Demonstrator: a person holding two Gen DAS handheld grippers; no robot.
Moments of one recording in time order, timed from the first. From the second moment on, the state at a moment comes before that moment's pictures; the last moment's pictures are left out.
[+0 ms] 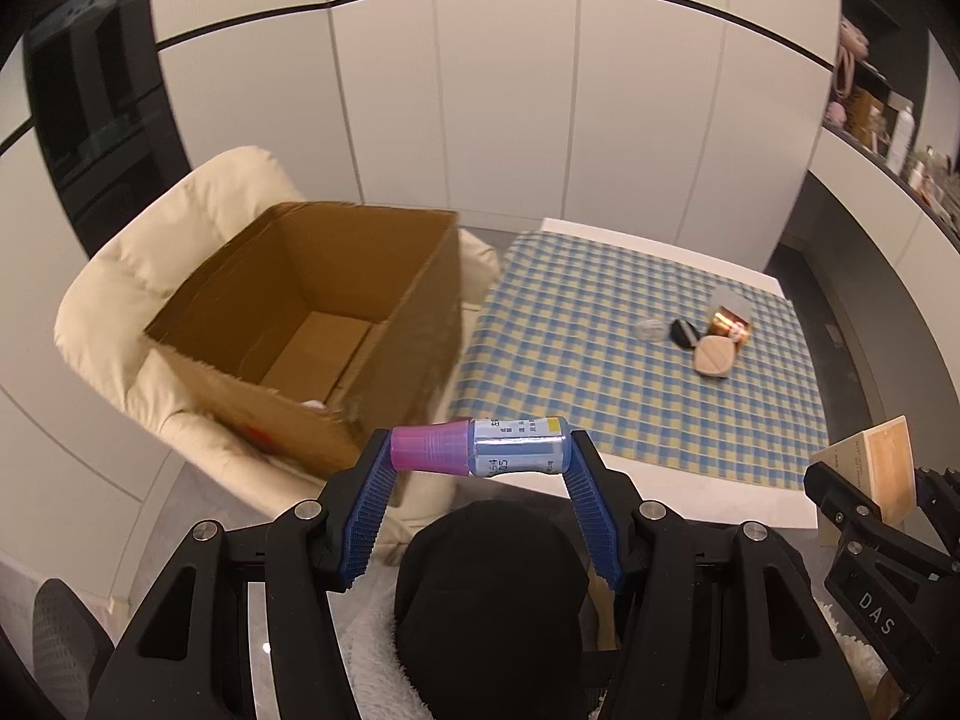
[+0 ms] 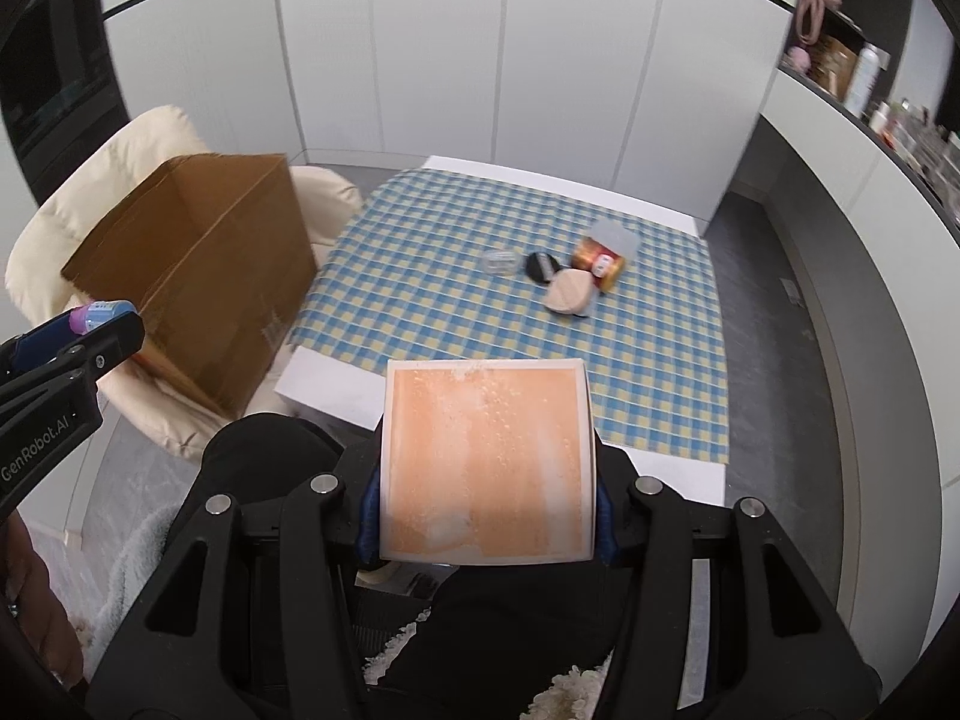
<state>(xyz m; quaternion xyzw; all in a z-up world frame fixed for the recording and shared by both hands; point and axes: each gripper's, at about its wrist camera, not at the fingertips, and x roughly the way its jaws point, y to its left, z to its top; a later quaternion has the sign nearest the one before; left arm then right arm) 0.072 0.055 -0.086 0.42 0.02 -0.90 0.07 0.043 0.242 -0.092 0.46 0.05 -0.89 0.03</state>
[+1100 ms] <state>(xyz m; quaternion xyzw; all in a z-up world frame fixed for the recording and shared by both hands) 0.109 -0.095 -0.083 0.41 0.10 -0.88 0.23 0.031 0.051 -0.080 0.41 0.18 -0.87 0.22</state>
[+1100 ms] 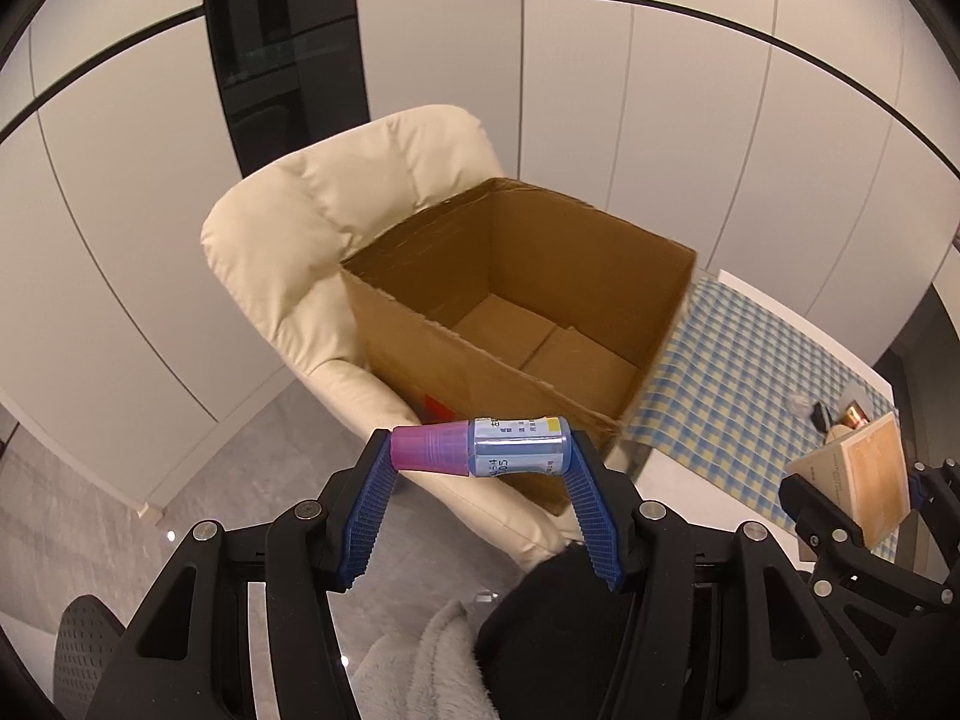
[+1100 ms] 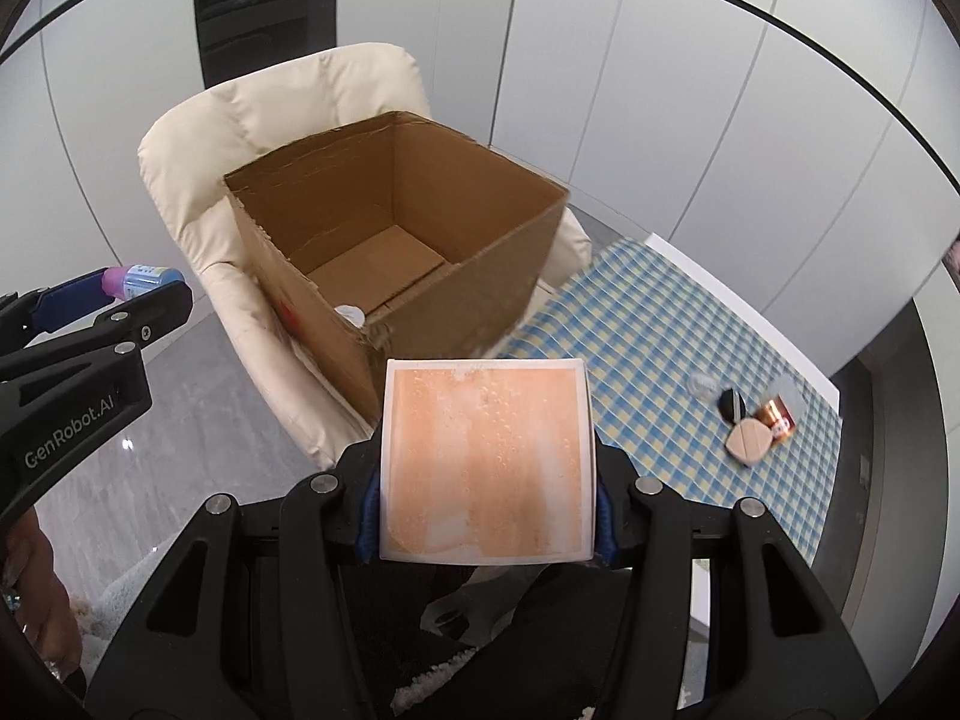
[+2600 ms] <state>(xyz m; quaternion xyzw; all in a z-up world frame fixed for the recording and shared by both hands) 0.005 -0.154 -0.096 0.40 0.13 -0.88 0.24 -0.064 -0.020 -0.105 0.42 0.18 -0.86 0.23</state>
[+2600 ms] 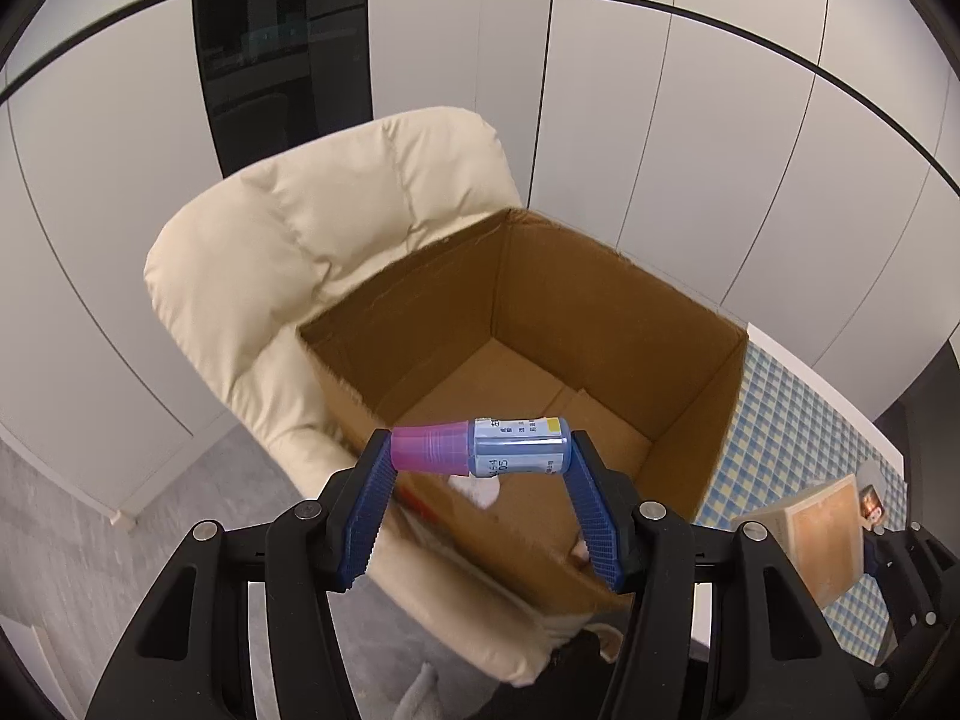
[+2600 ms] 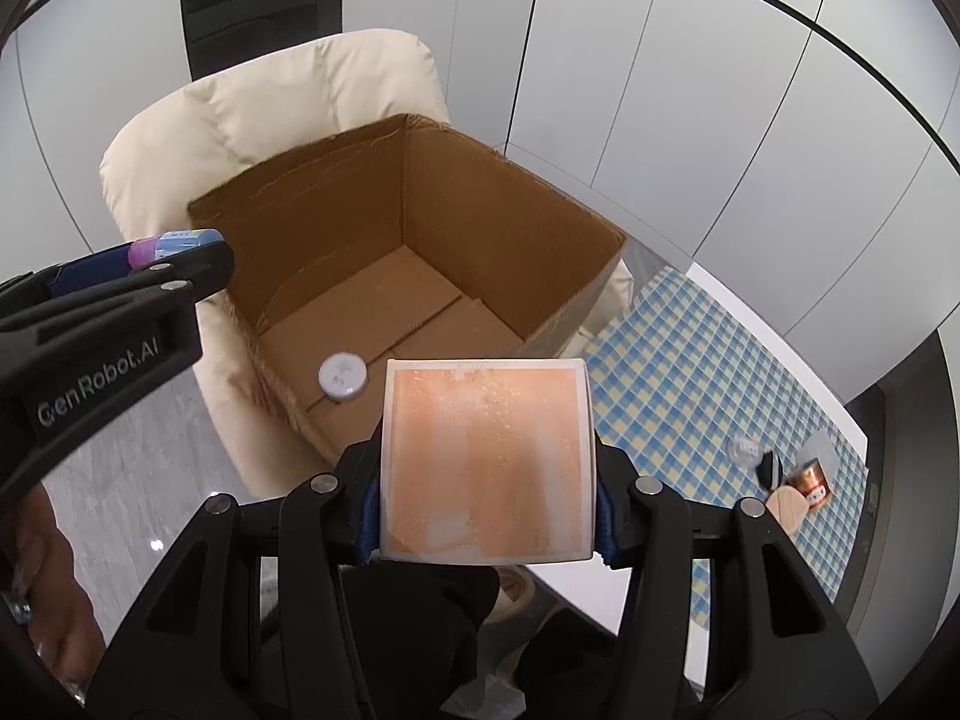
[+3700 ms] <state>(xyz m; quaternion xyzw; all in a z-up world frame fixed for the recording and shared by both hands) -0.081 -0.184 -0.155 0.46 0.12 -0.85 0.24 -0.164 -0.066 -0.163 0.47 0.17 -0.84 0.22</state>
